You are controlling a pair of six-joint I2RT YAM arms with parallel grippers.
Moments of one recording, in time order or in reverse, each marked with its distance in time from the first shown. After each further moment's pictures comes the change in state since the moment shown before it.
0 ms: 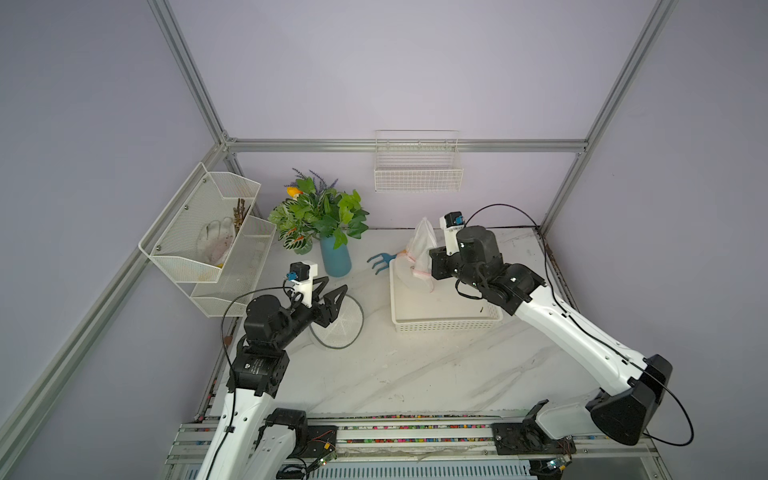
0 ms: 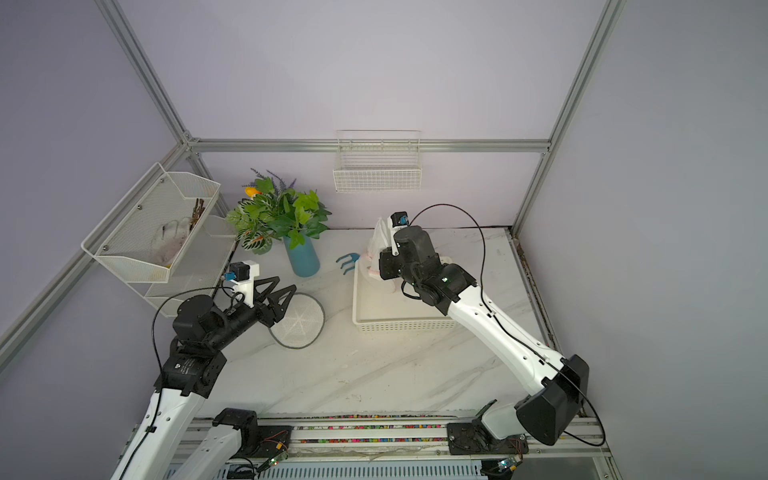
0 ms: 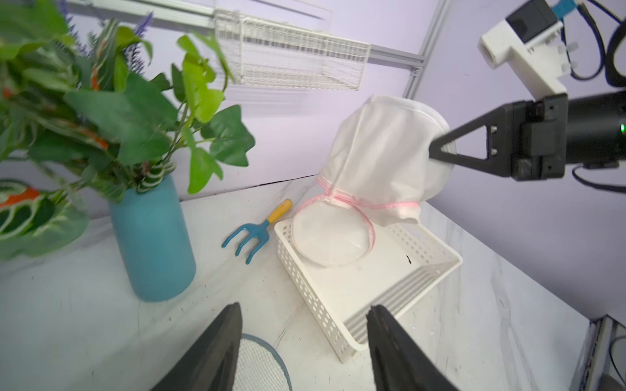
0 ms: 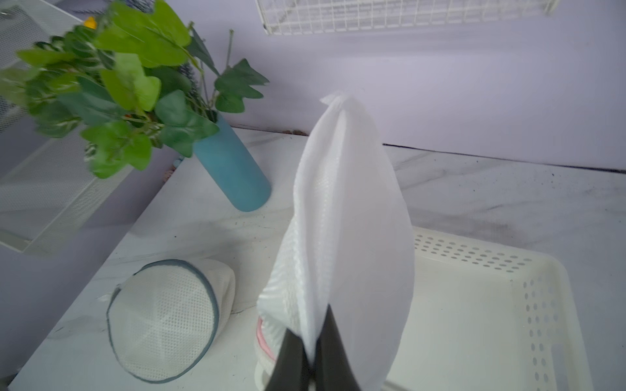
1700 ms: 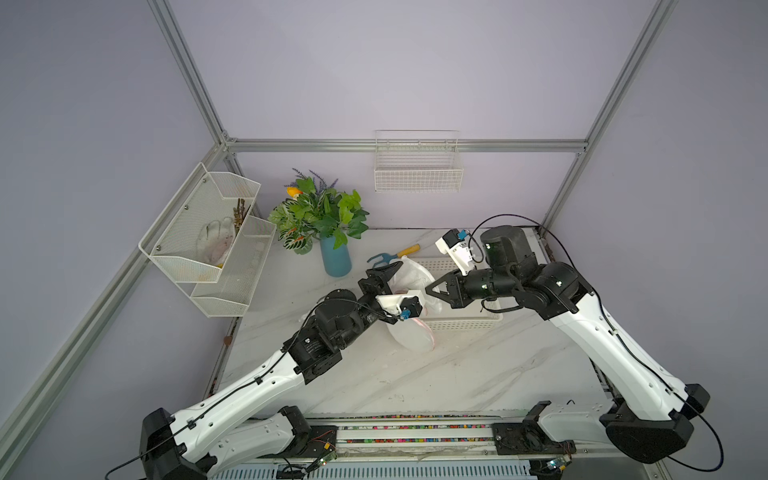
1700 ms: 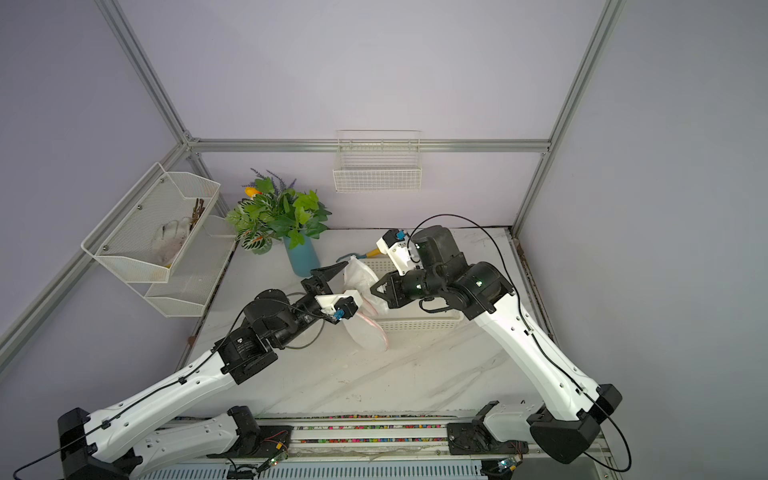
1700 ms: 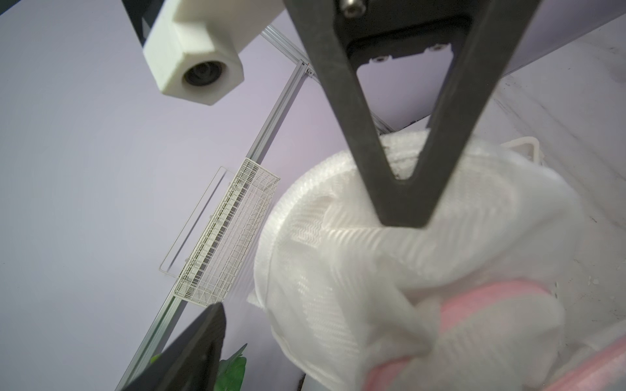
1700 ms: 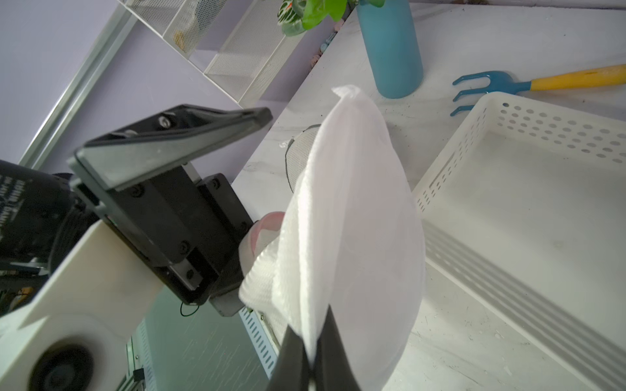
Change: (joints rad) left arm -0.734 0.316 0.138 0.279 -0.614 1.034; right arm 0.002 -0.067 0.143 -0.449 -0.582 -0.009
